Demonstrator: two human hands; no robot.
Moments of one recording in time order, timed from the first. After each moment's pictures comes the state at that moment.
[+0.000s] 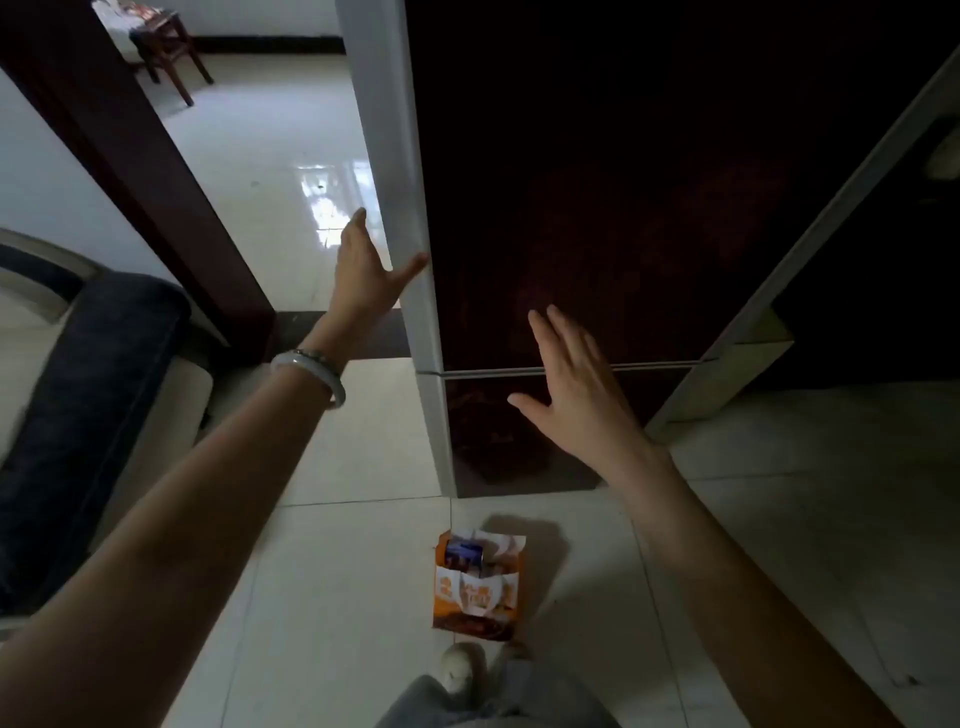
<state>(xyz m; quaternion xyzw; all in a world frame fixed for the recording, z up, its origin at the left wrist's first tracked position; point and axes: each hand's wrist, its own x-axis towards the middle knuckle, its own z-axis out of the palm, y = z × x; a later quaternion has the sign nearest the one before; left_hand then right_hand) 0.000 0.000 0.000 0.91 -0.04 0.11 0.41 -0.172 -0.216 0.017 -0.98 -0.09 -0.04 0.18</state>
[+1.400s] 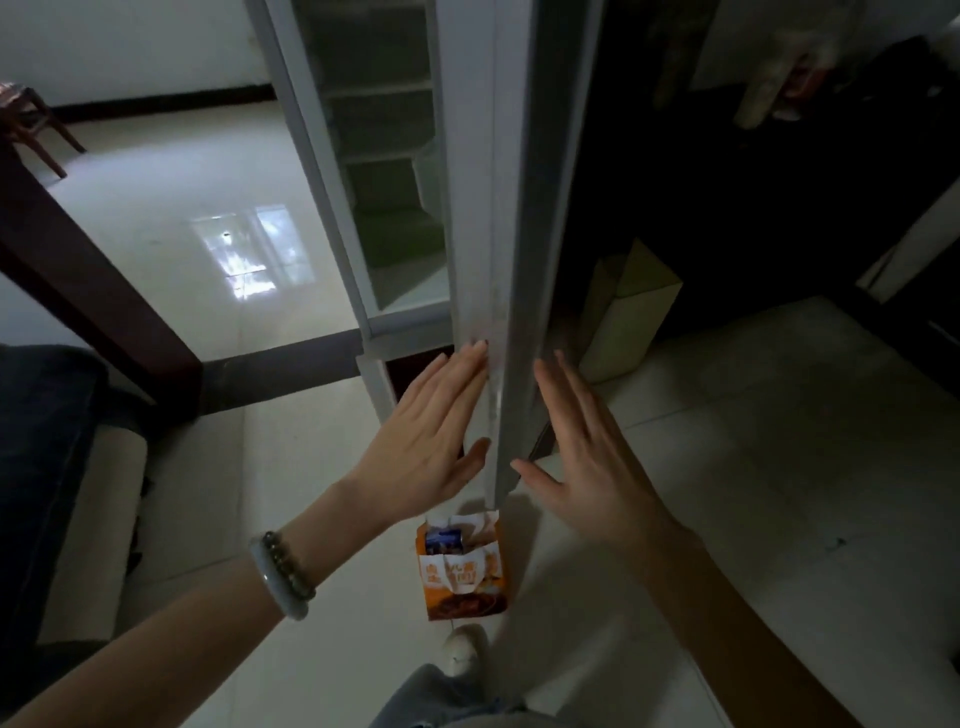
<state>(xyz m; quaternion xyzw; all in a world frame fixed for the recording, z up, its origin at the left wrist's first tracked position) -0.272 -0.044 -0.001 0.82 -0.52 0.18 0.16 -0.373 -0.215 0.014 -0.96 0.00 -0.13 0.24</state>
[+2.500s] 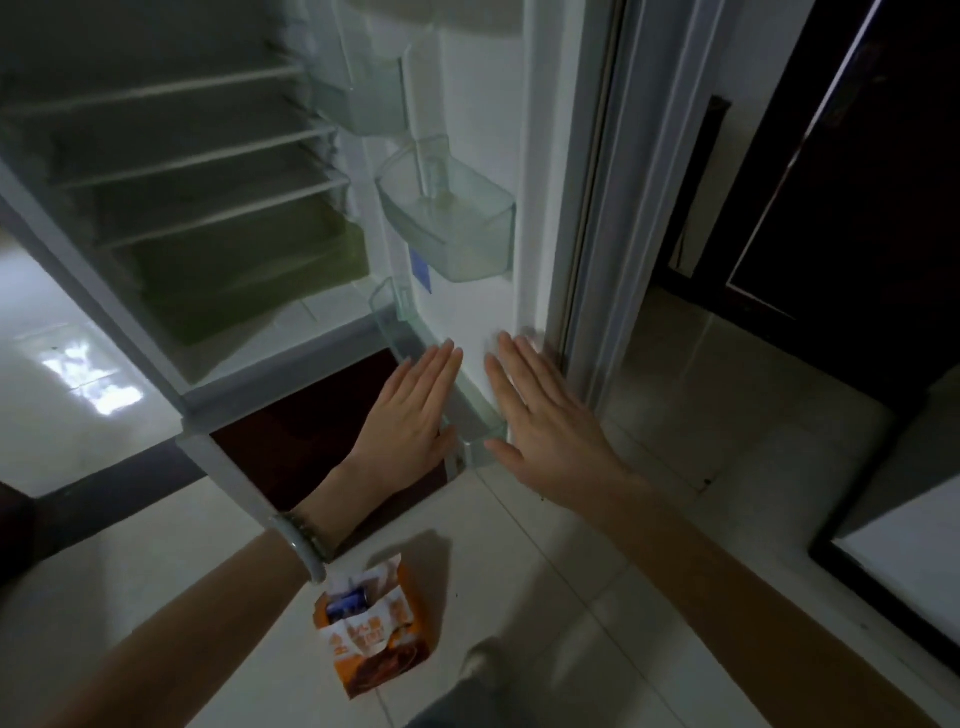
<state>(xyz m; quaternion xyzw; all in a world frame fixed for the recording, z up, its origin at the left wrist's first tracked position) -0.340 -0.249 -0.011 0.81 -0.57 0.14 0.08 -0.490 -0.376 0.029 -0.99 0.07 -0.15 -0.02</state>
